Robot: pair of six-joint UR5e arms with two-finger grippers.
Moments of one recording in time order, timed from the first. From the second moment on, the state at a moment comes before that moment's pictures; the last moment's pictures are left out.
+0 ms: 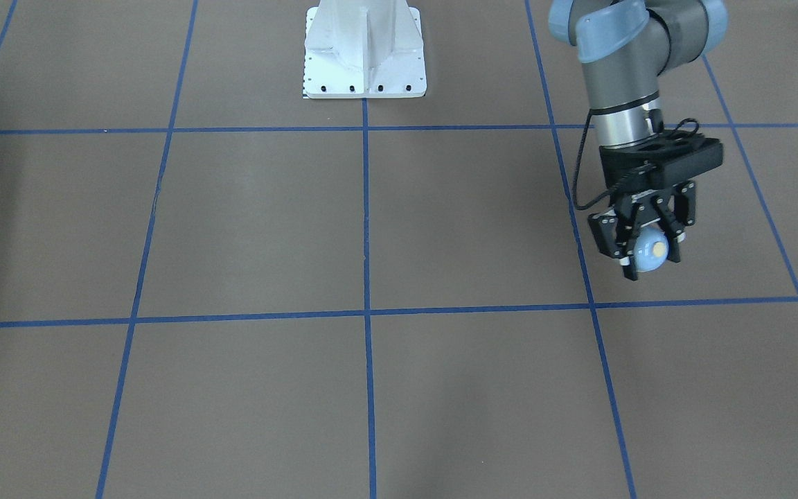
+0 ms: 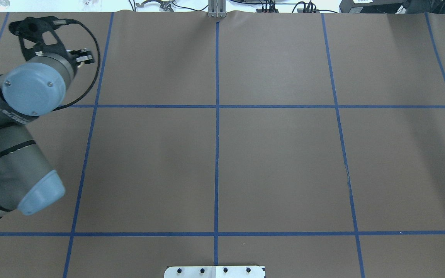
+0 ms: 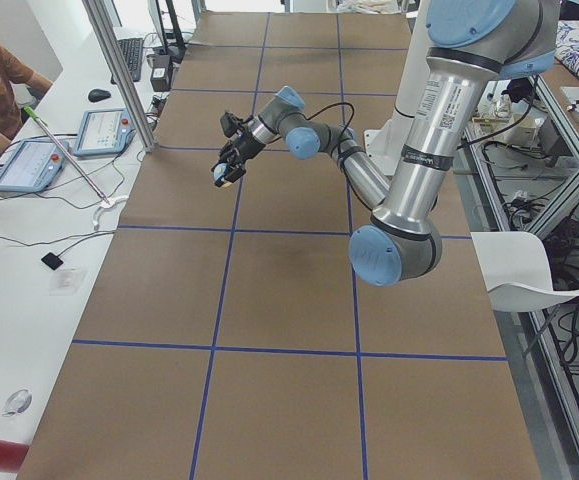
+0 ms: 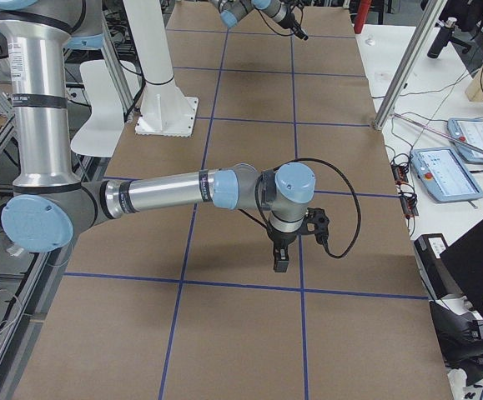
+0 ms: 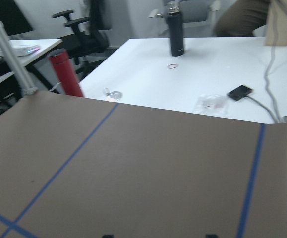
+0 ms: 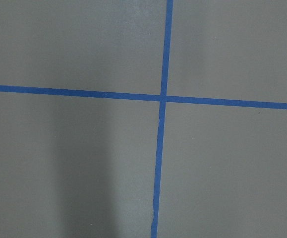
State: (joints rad) left arm -0.70 -1.97 -1.86 -1.76 -1.17 -1.29; right arm 1.56 -1.56 1.74 -1.77 2.31 -0.05
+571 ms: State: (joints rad) left arm -0.58 -2.17 -1.48 -2.36 -1.13 -1.03; right arm 1.56 -1.56 1.75 -1.77 2.34 -0.04
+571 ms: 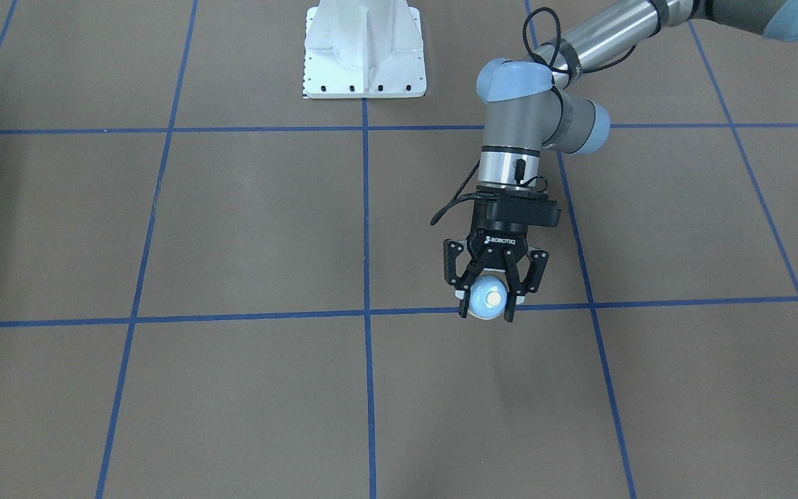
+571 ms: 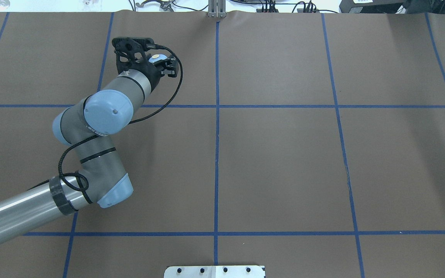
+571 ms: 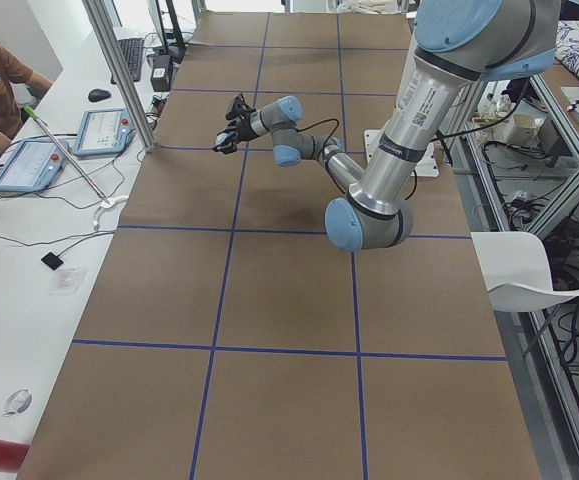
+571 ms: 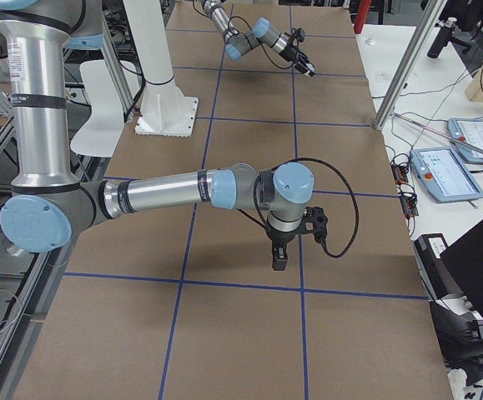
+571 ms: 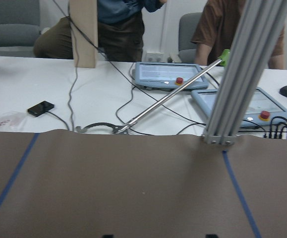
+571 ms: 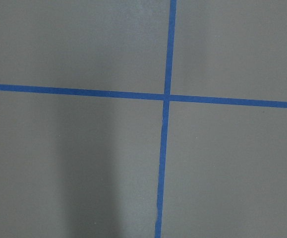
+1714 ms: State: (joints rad) left arm -0.40 -2.47 -1.04 -2.51 -1.02 -1.00; right arm 1.55 -1.56 1.74 -1.77 2.36 -0.04
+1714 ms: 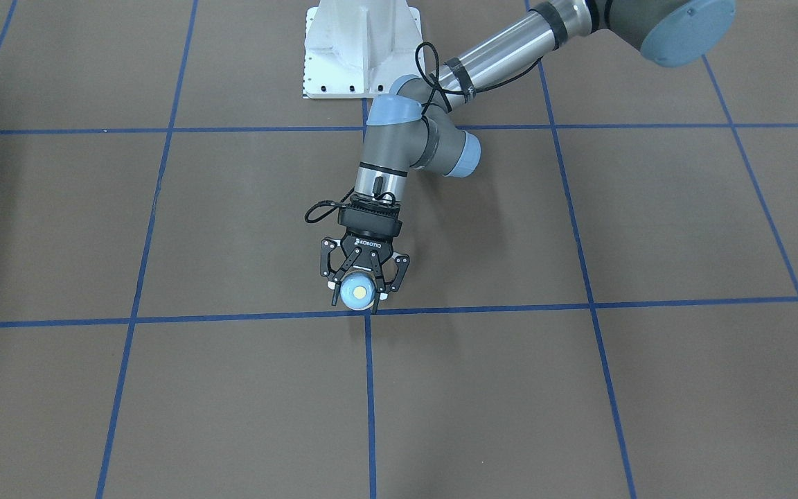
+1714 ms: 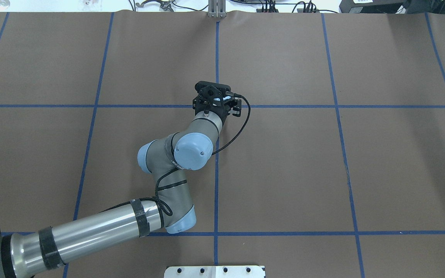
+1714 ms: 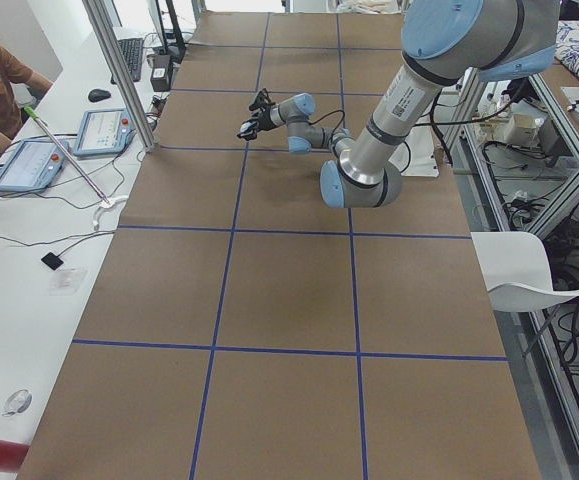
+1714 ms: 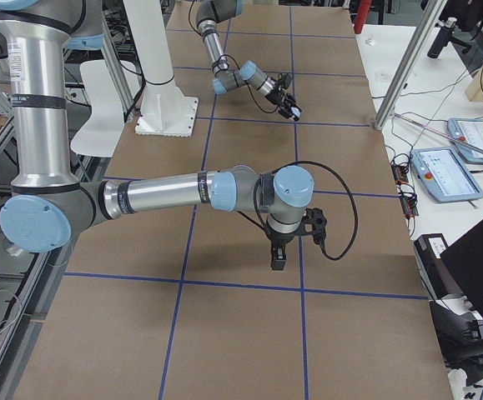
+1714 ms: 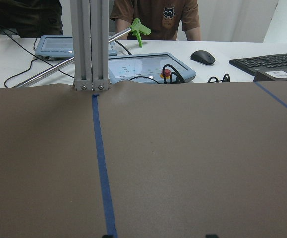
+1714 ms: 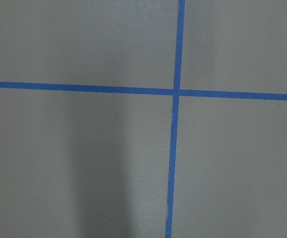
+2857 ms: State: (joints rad) left arm -0.36 -2.48 -1.00 -2.54 -0.99 -1.00; right arm 1.56 -1.56 1.75 -1.77 2.36 -0.04
